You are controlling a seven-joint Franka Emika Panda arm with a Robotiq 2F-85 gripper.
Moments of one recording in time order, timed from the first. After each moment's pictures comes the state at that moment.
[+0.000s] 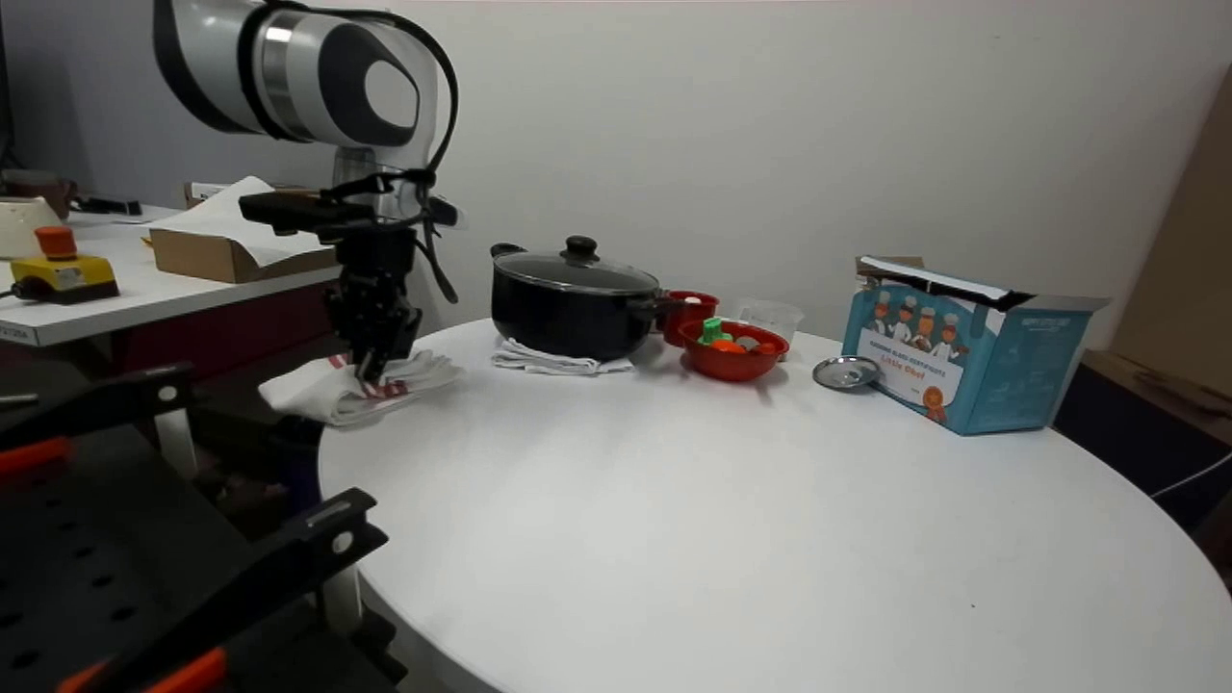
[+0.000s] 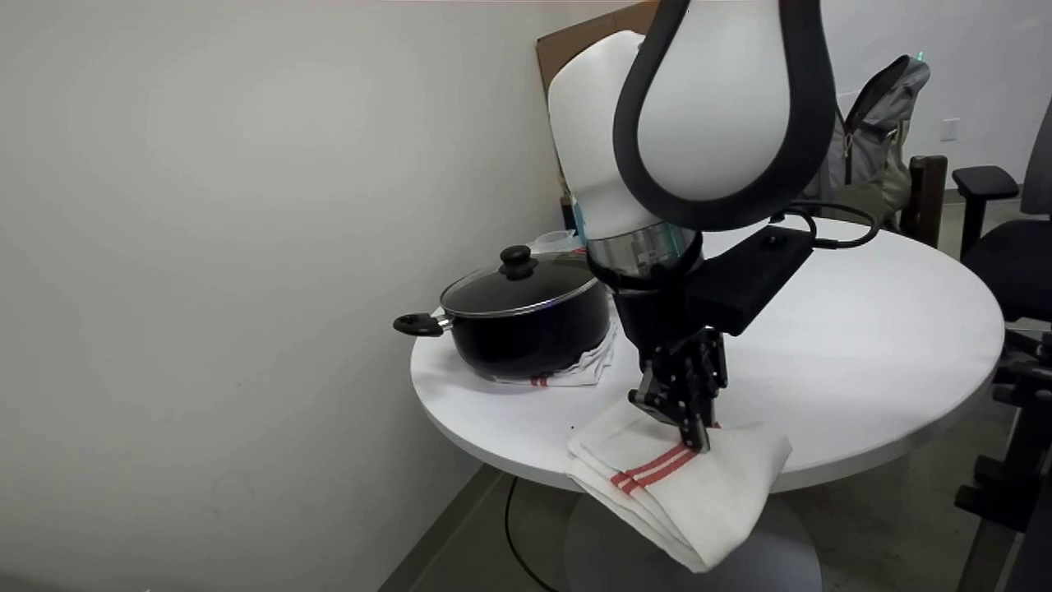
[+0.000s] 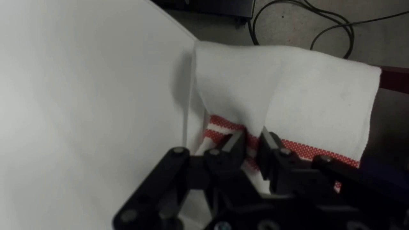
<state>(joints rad) 0.36 0.56 0.07 -2.36 -0.03 2.75 0.31</state>
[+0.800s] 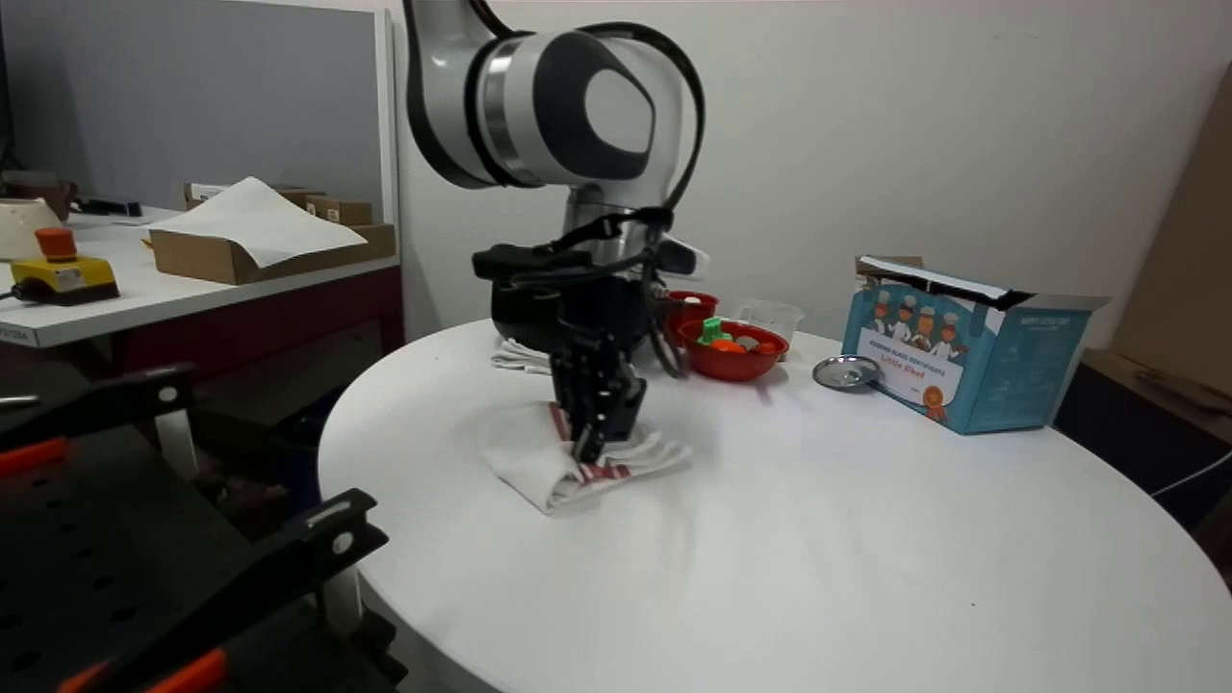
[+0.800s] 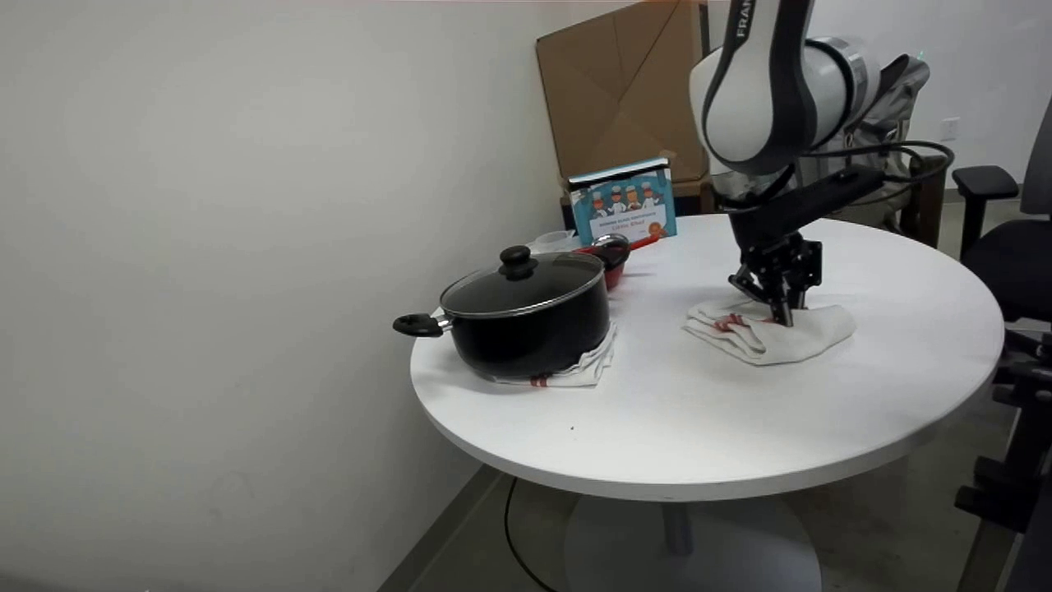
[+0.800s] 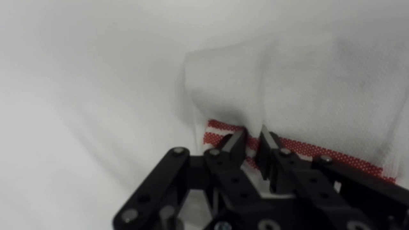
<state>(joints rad) 0.06 0.61 -0.17 -2.31 -0.02 2.73 0.31</state>
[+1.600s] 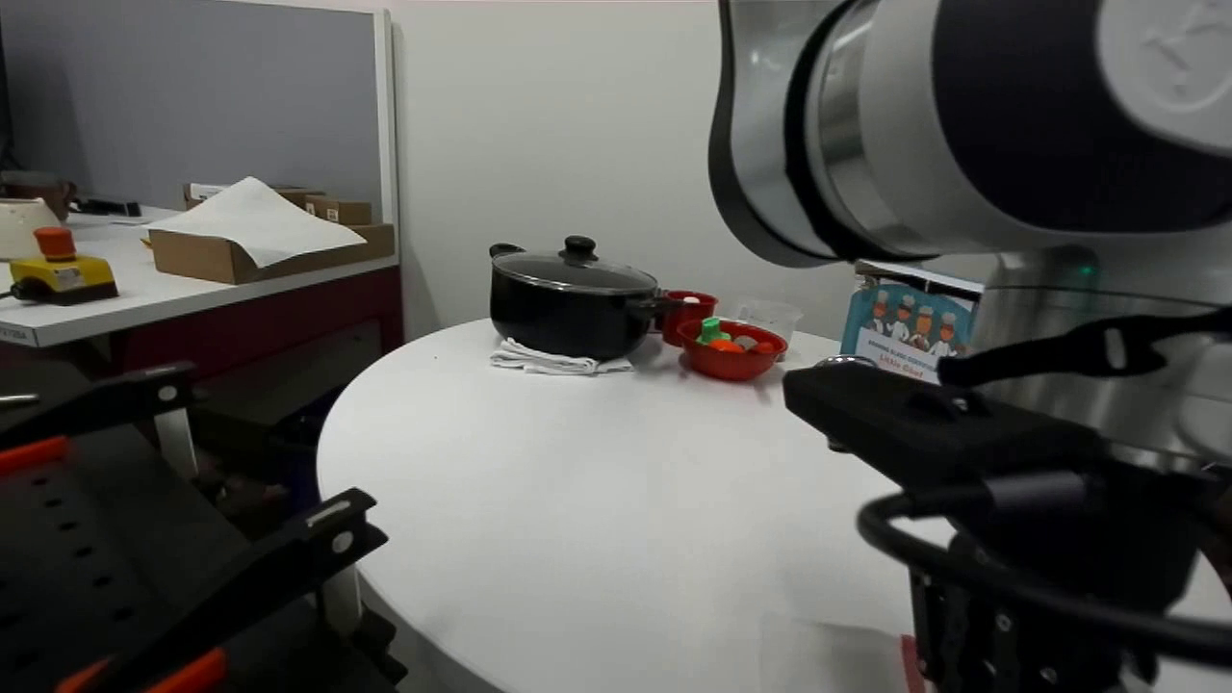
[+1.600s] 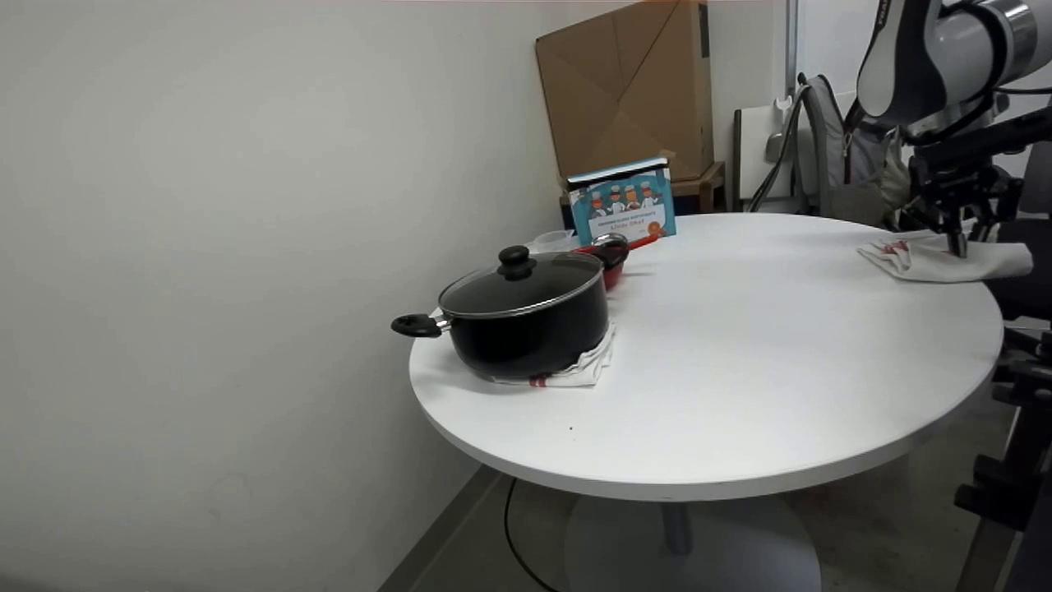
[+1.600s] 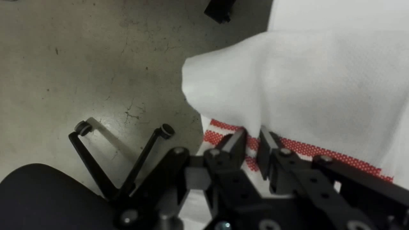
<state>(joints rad) -0.38 0.68 -0.37 -2.21 0.07 2.73 0.25</state>
